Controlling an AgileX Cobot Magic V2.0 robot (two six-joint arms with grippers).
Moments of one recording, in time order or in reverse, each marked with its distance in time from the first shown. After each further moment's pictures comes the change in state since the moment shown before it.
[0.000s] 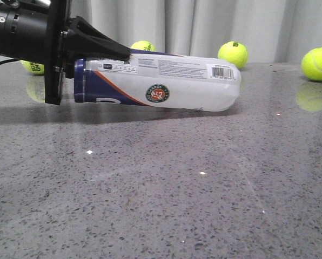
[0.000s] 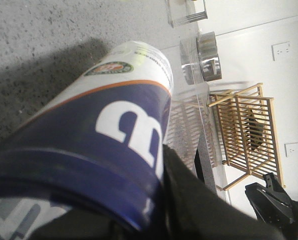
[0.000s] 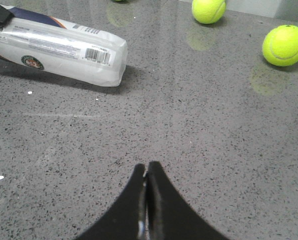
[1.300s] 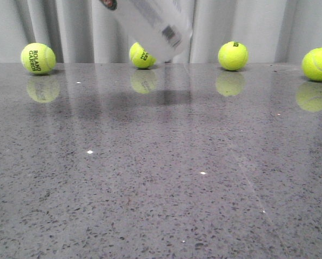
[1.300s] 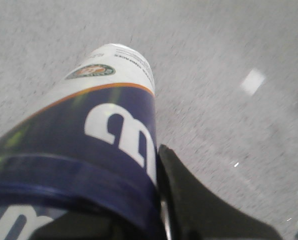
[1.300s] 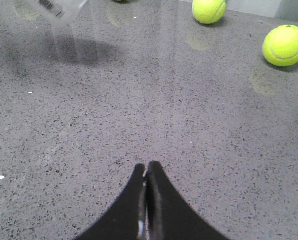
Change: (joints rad) left arm -0.288 -0.208 -0.734 1.144 0.047 -0.583; right arm 0.000 0.000 0.000 0.000 0.000 0.000
